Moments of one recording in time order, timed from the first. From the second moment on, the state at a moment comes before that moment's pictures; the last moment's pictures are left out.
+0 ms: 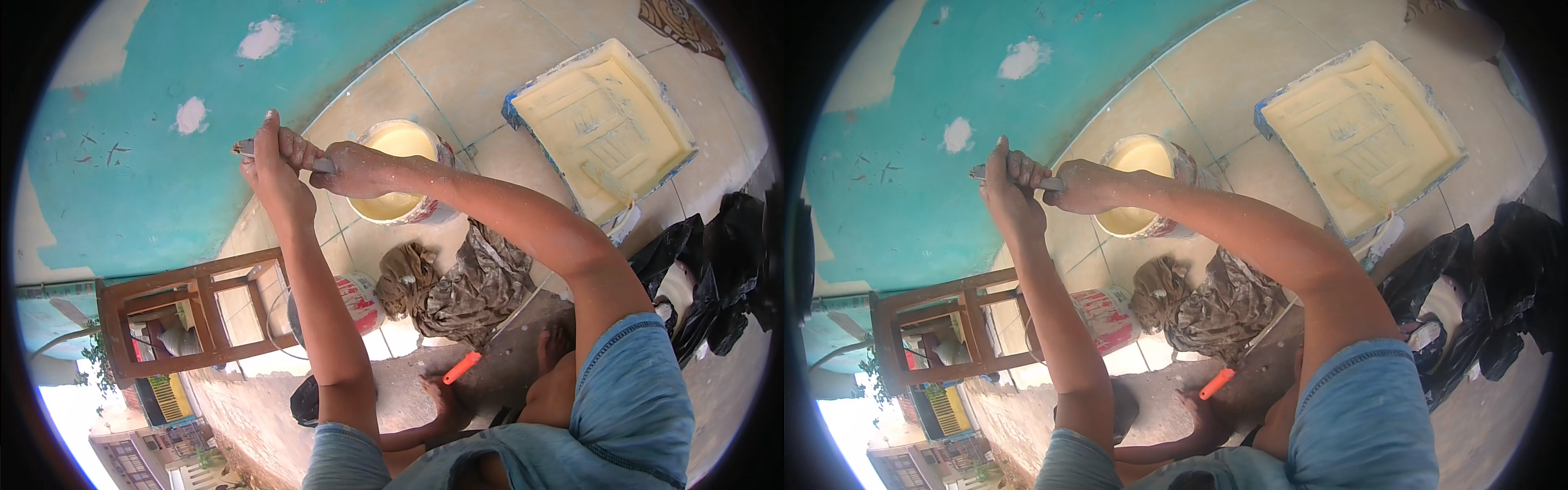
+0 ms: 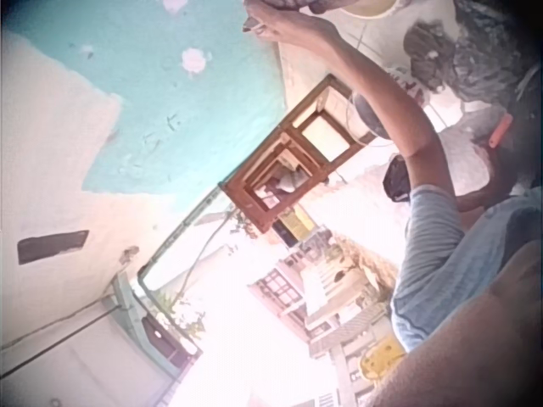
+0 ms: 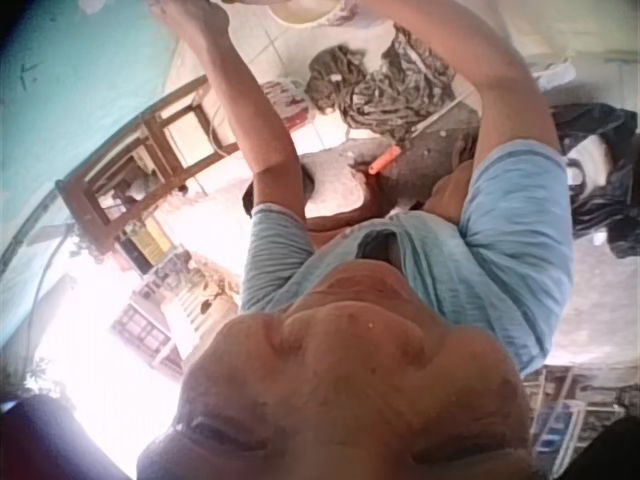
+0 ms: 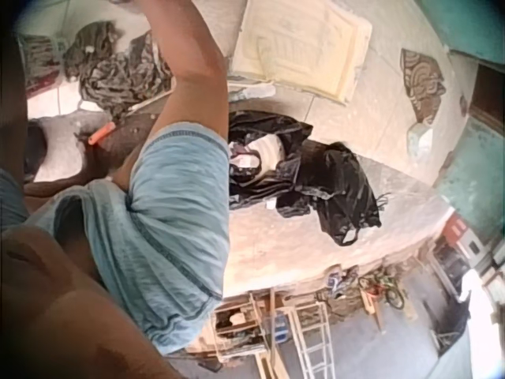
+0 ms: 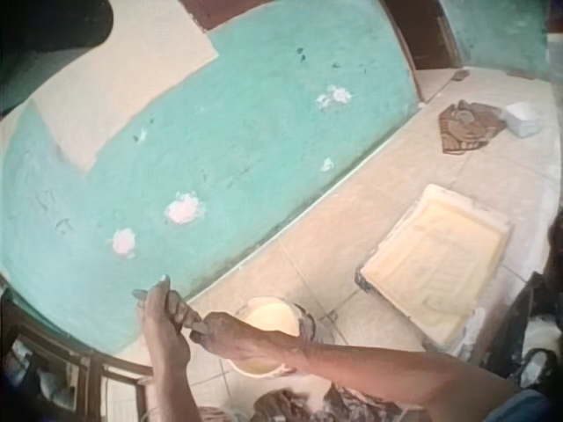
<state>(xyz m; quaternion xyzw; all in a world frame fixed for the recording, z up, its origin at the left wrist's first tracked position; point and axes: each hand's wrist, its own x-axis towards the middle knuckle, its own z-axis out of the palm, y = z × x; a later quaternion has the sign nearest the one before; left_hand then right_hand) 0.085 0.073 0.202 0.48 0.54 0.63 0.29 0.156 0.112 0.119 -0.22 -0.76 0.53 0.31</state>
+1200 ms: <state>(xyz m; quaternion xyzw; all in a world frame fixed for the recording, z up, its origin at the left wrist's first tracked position) 0.088 0.084 0.180 0.57 0.45 0.65 0.22 0.135 0.139 0.093 -0.16 -0.75 0.42 0.48</state>
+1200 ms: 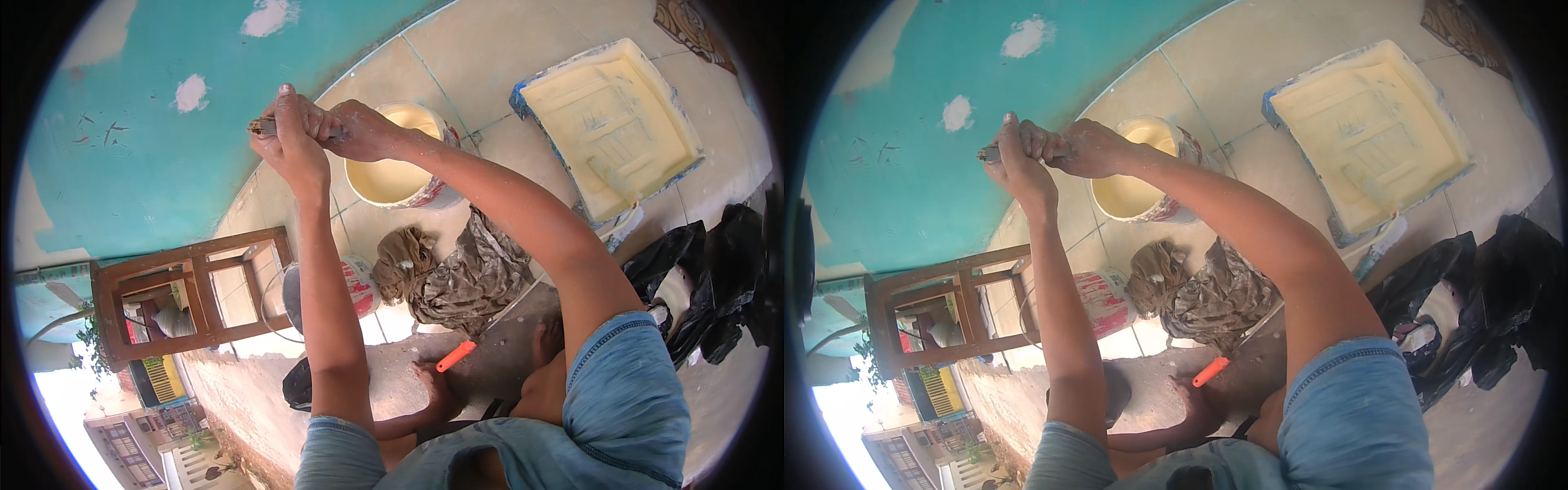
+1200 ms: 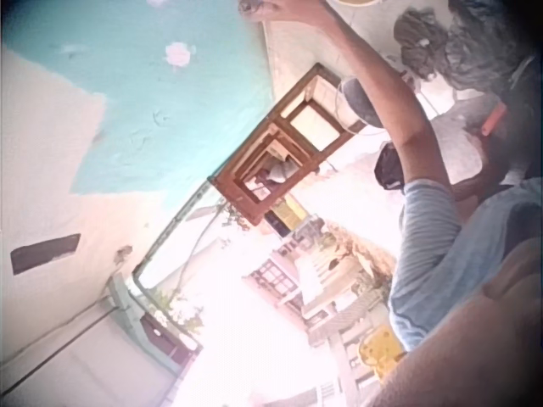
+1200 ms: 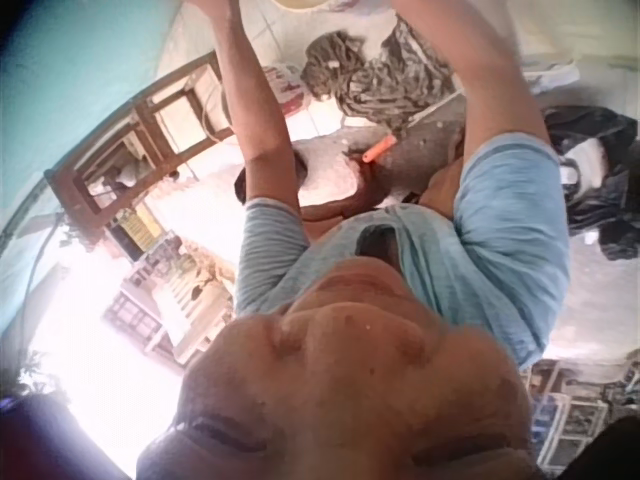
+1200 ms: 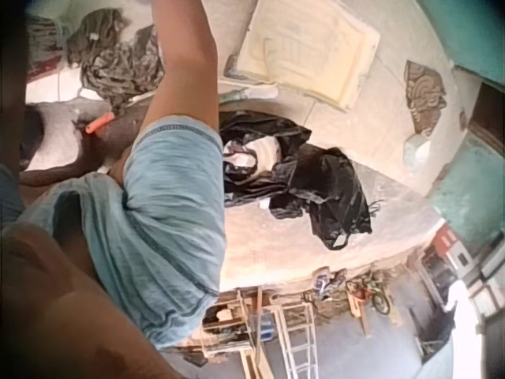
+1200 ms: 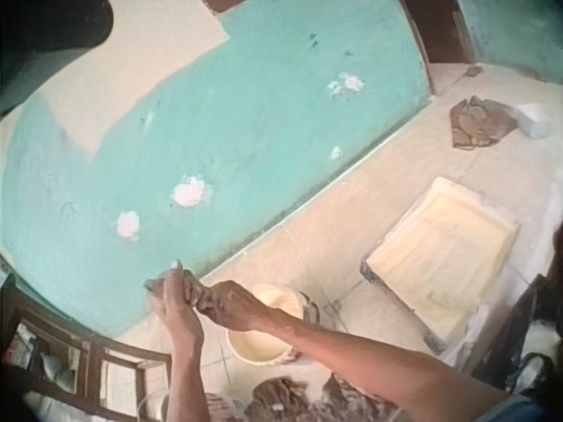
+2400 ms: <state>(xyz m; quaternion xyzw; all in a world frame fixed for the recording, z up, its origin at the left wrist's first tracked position) 0.105 0.098 0.184 0.51 0.45 0.70 0.21 0.143 0.145 0.097 -0.25 -0.75 0.44 0.43</state>
